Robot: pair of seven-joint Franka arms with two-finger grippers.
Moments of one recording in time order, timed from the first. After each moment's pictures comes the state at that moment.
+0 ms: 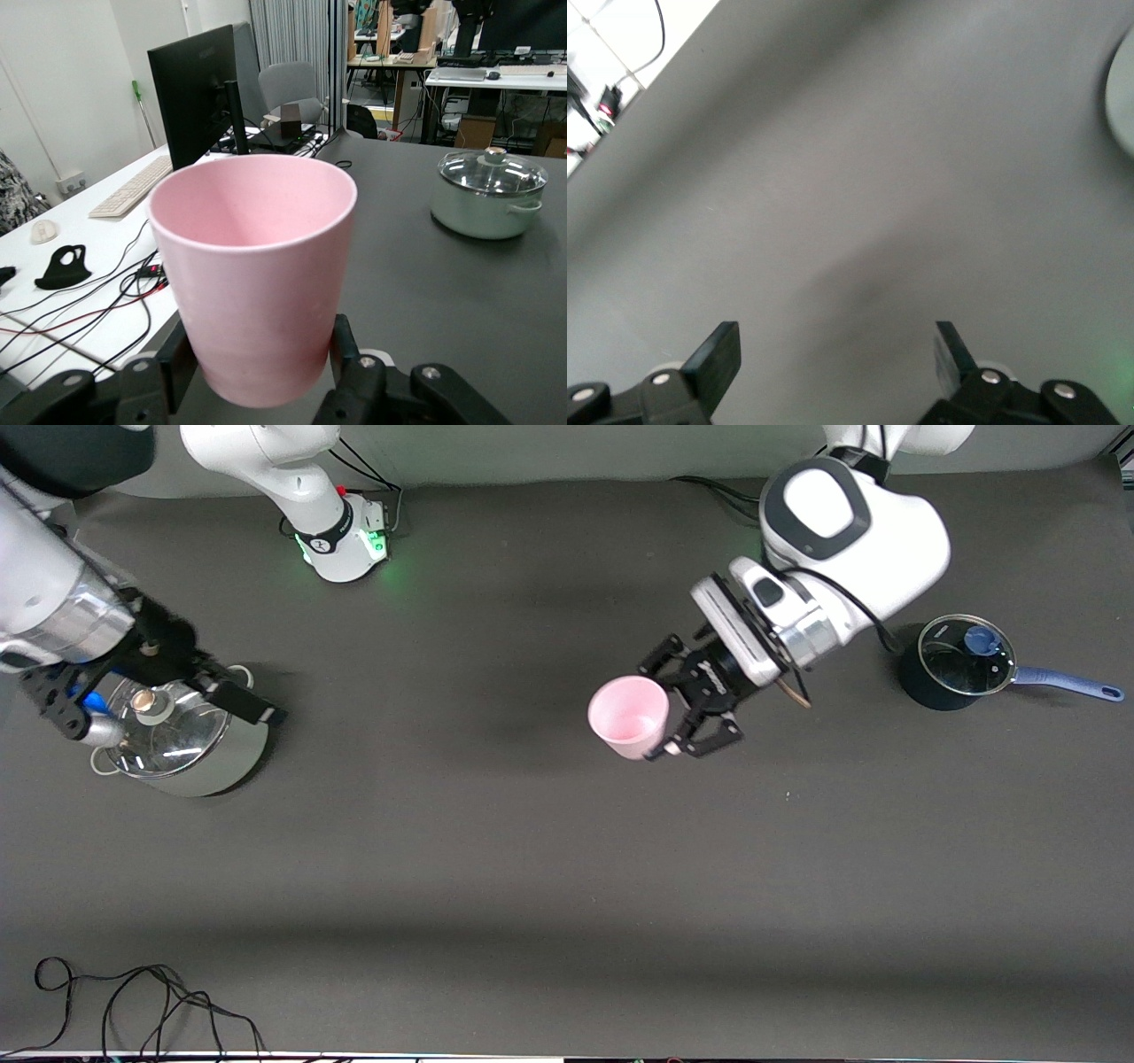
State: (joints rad) left arm -0.51 0.06 -0.10 -1.94 -1.48 2.72 1.75; right arm 0.25 0.11 -0.01 -1.44 0.22 1.63 0.98
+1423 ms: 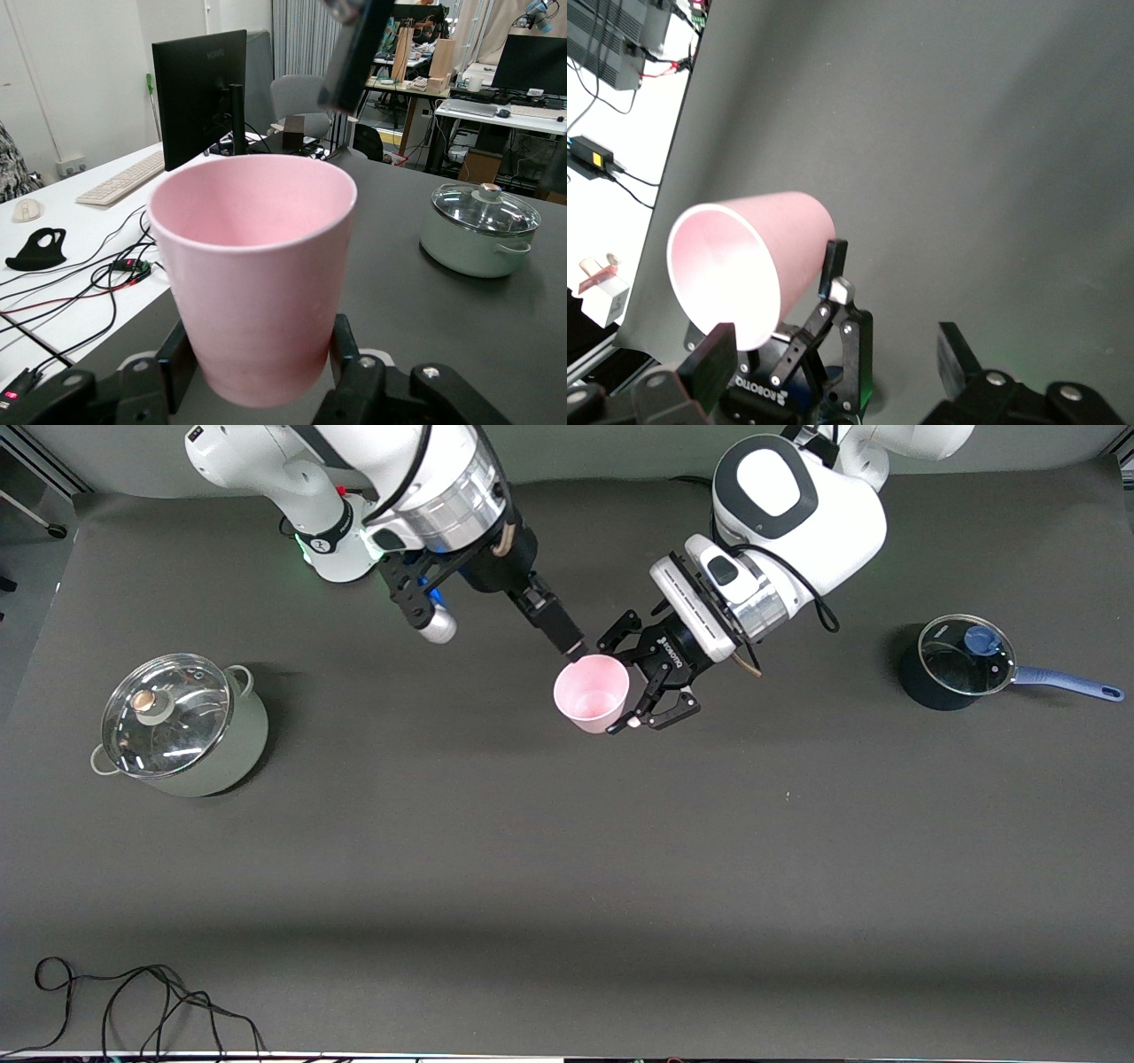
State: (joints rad) left arm -0.61 0.06 -0.09 -1.96 -1.63 2.80 1.75; right arm 0.72 0.35 -0.01 -1.14 0.22 1.83 1.69
